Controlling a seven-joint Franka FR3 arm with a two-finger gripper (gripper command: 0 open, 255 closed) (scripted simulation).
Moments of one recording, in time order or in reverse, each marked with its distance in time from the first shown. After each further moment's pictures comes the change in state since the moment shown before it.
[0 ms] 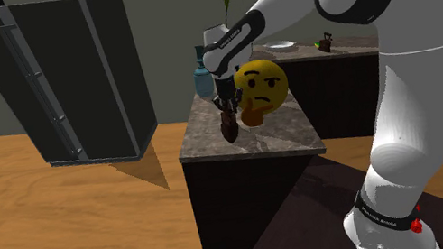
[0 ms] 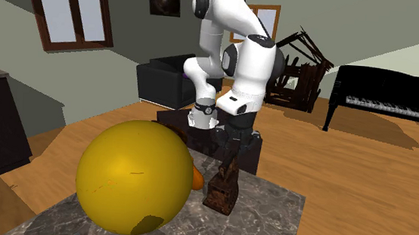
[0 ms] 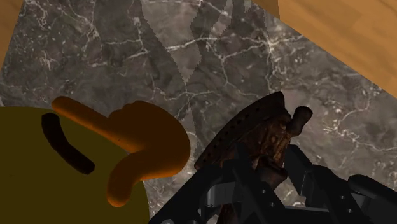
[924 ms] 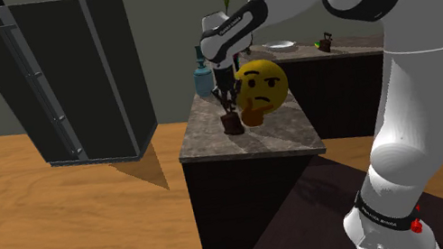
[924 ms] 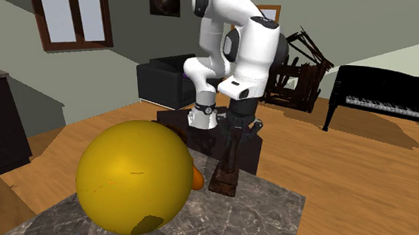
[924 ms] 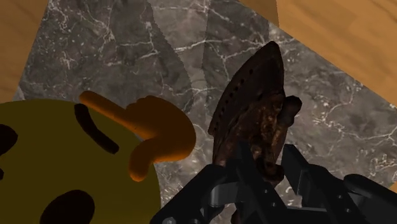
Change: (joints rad) arm 0.001 -0.042 0.001 0.050 0.003 -0.093 -0.008
